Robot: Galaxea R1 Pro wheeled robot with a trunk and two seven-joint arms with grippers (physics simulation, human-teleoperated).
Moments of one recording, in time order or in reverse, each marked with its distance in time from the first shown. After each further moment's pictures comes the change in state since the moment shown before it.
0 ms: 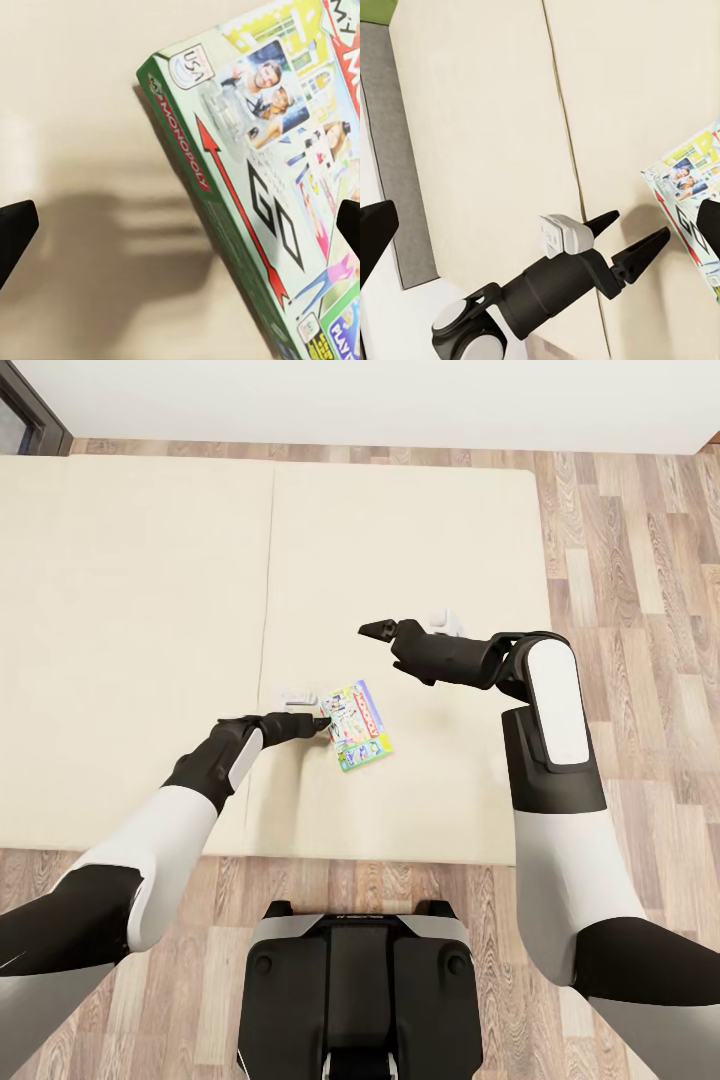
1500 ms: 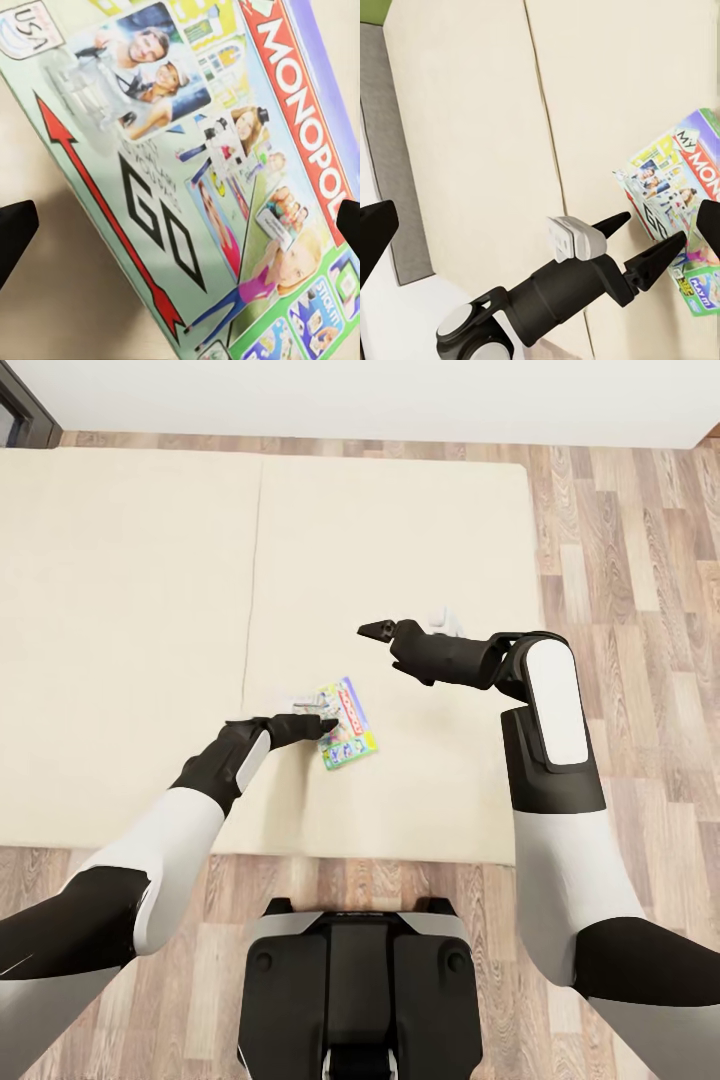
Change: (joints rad) left arm 0.006 -0.023 -0.004 0.000 0.000 -0.007 0.001; right arm 0.000 0.001 0.004 -0.001 0.002 0.000 0.000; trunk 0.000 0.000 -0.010
